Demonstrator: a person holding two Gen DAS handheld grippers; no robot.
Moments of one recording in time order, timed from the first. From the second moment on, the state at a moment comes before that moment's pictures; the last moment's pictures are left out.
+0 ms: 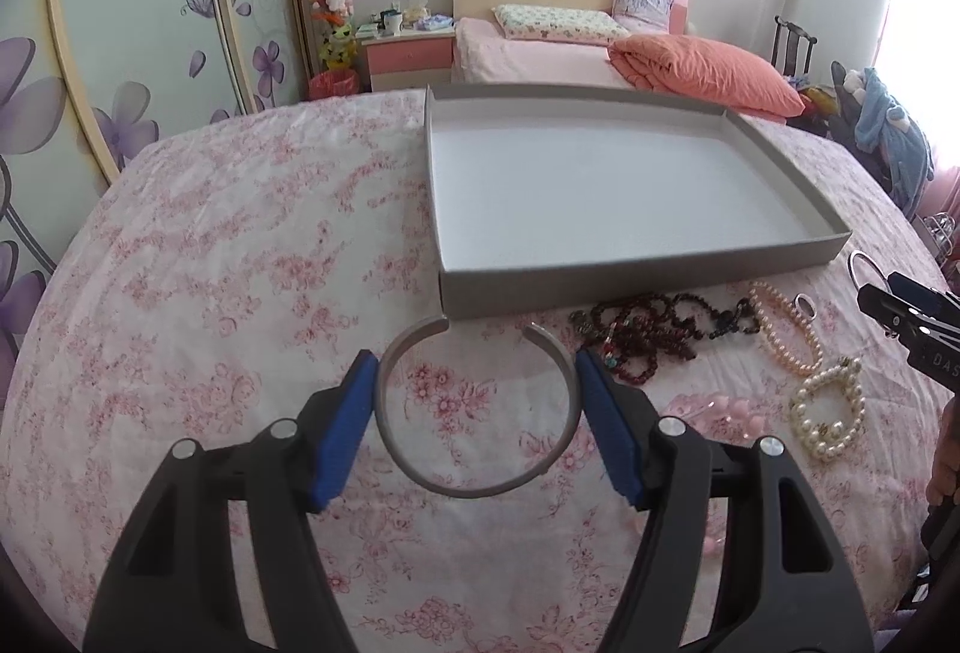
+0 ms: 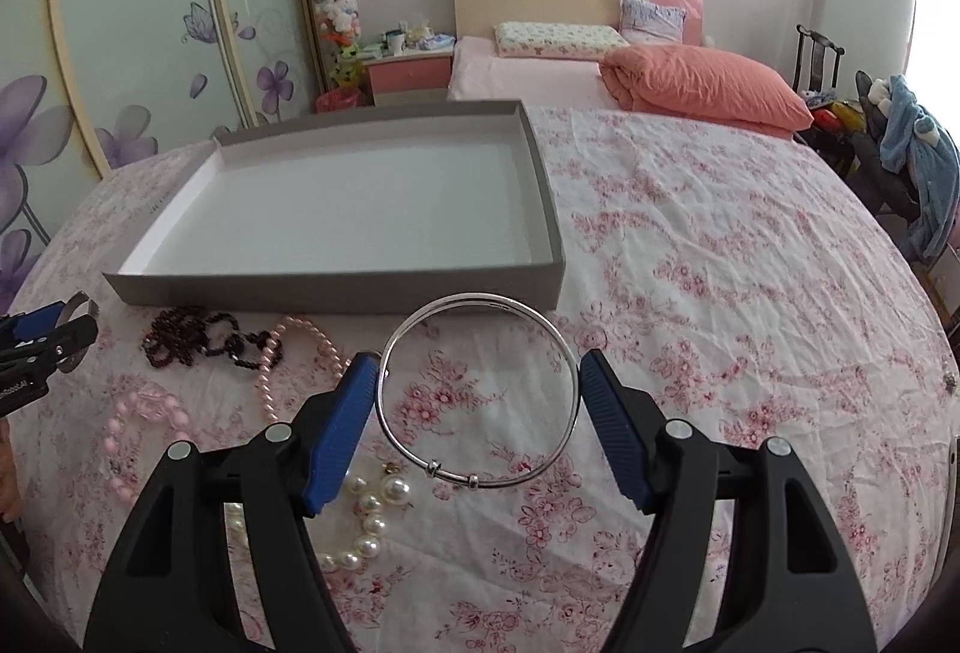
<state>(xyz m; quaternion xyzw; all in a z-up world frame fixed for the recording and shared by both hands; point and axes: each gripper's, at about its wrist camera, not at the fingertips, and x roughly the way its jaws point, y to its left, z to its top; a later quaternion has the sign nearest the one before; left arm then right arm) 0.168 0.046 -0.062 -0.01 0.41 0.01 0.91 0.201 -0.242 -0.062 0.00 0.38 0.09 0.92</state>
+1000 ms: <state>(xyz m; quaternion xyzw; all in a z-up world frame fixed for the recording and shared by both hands) 0.243 0.001 0.004 0.00 0.30 -0.01 0.95 0.253 -0.213 0.008 0.02 0.22 0.10 0.97</state>
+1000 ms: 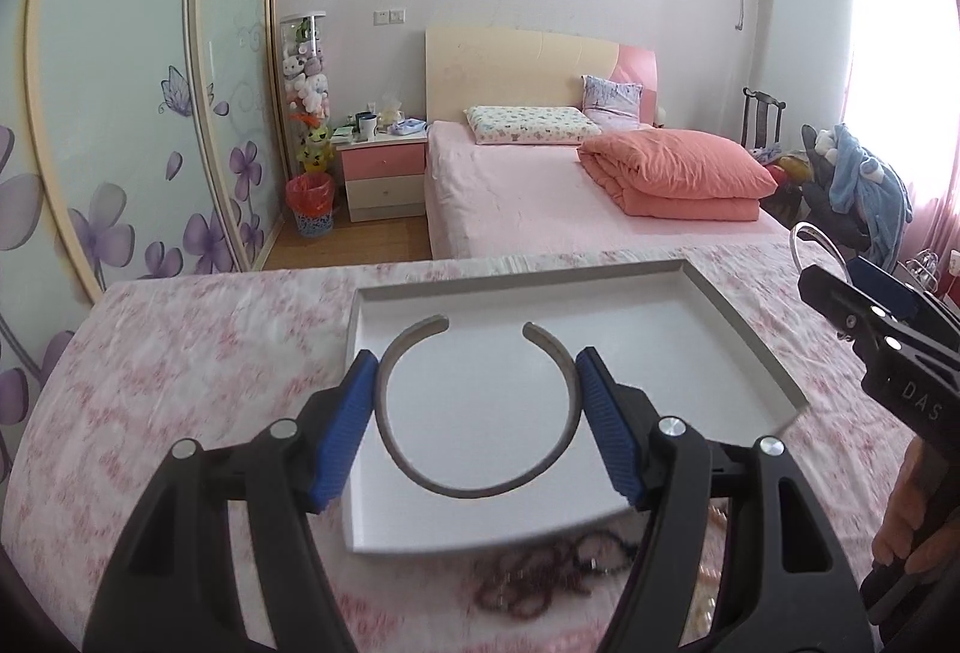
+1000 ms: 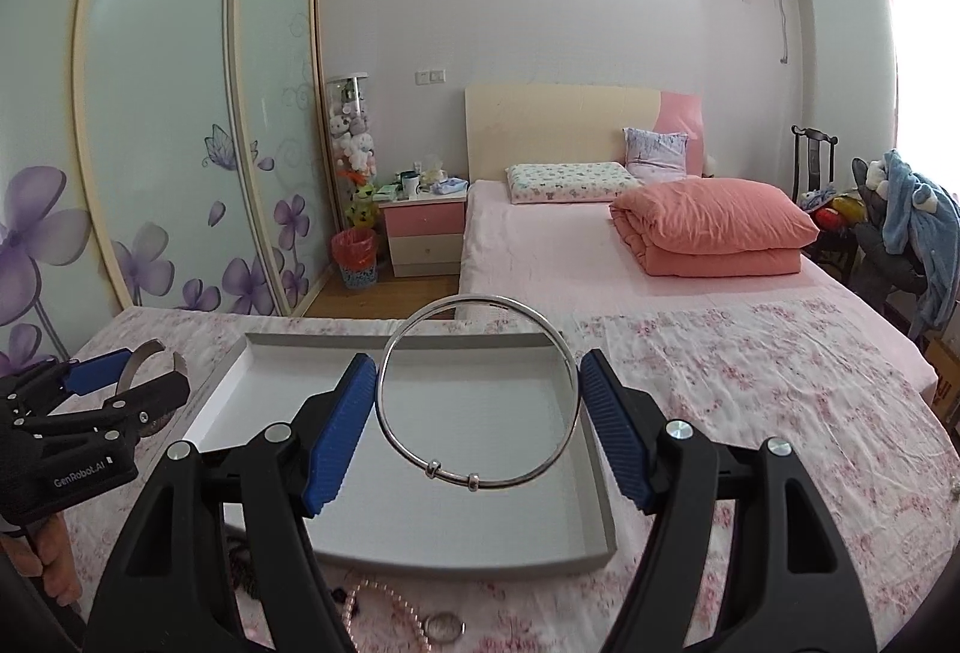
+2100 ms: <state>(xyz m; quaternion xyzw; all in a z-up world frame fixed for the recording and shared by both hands) 0.321 0.019 -0.051 -0.04 0.37 0.00 0.93 0.332 -0.208 -0.049 0.04 0.34 0.10 0.93</state>
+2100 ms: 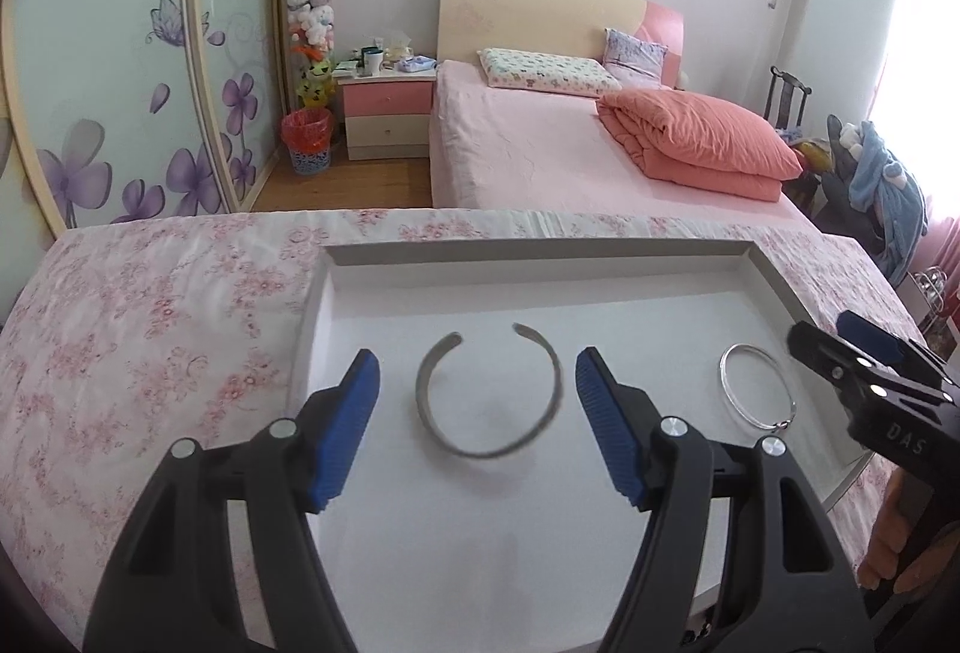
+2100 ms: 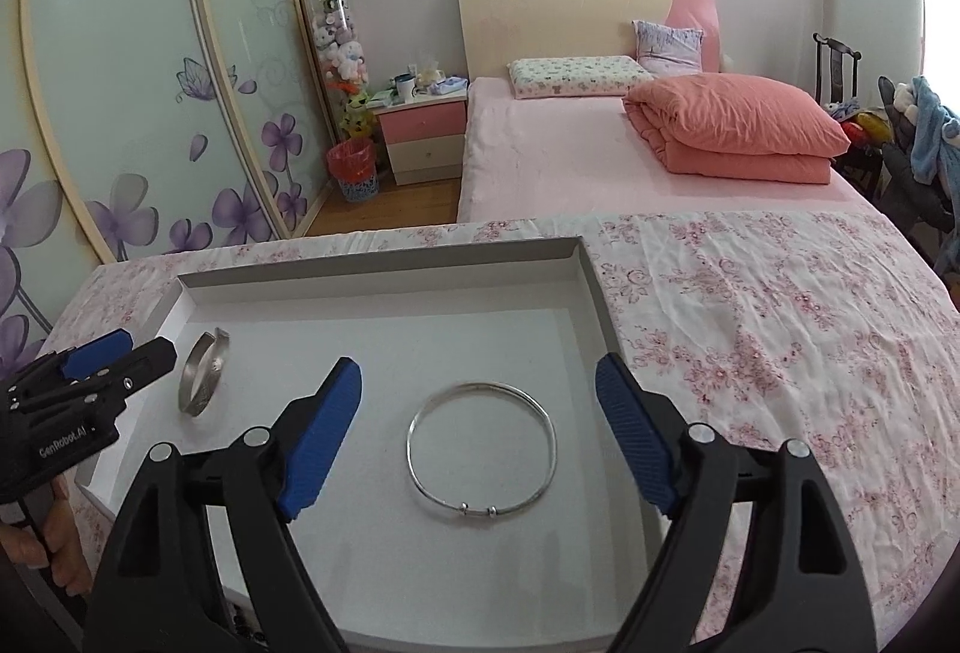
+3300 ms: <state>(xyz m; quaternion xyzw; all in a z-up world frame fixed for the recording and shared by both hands) 0.159 0.034 -0.063 -0.04 0.38 -0.01 0.93 0.177 -0.242 -0.088 0.01 0.41 0.13 0.90</state>
